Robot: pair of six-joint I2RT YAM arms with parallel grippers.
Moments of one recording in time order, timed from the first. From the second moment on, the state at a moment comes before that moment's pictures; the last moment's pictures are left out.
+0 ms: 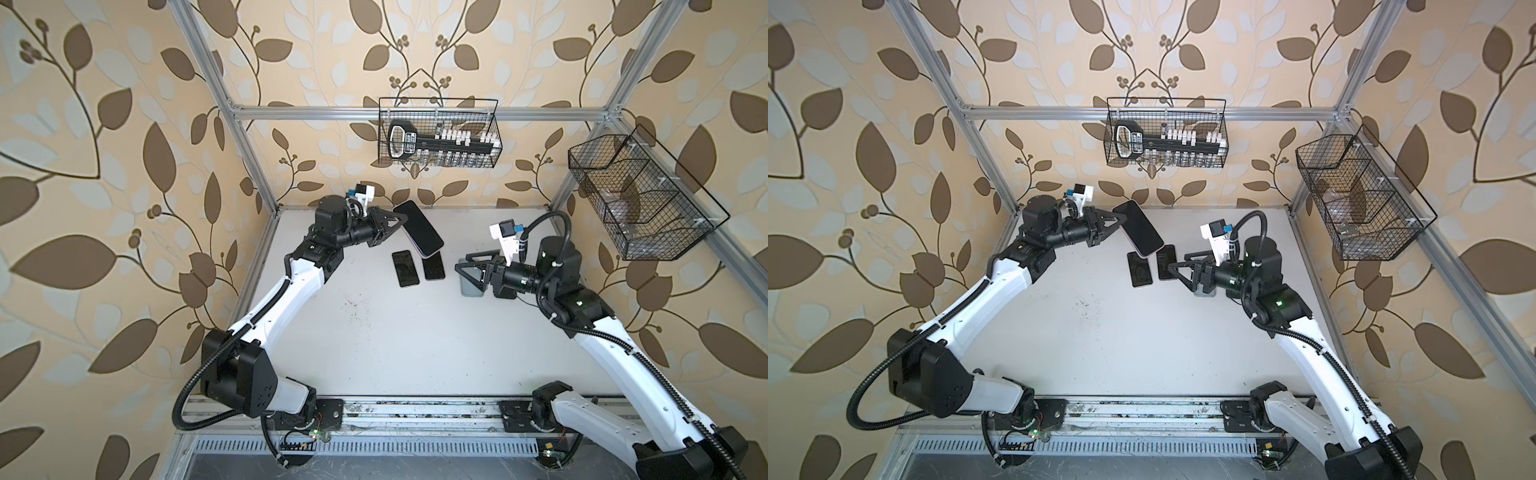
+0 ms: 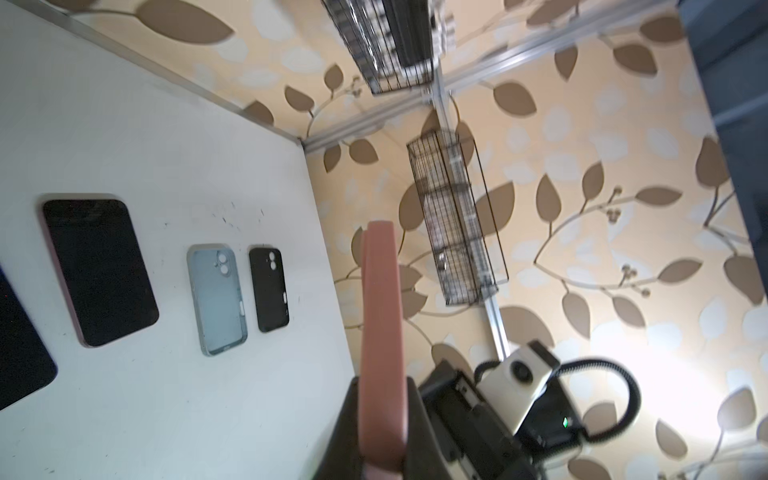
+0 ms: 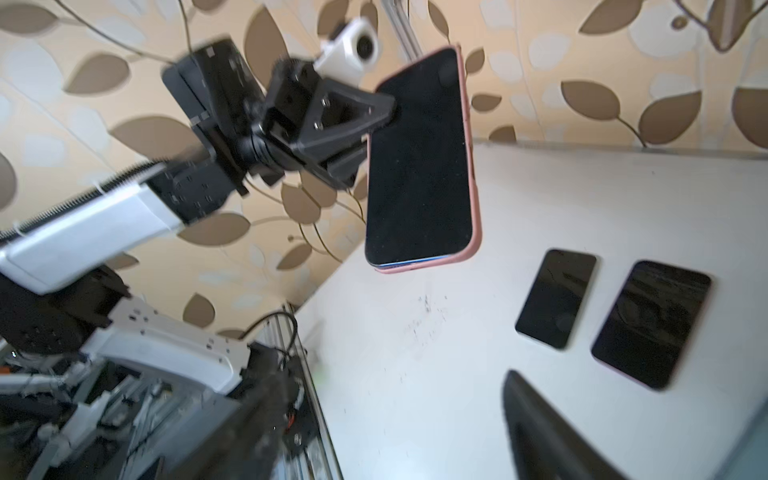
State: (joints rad) left arm -0.32 1.44 1.30 -0.05 0.83 -0.97; right arm 0.31 1.03 1.06 -0.37 -0.68 0.28
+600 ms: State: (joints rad) left arm -0.33 1.46 1.45 -0.57 1.15 -0.16; right arm 0.41 1.29 1.31 -0.85 -0.67 -0.16
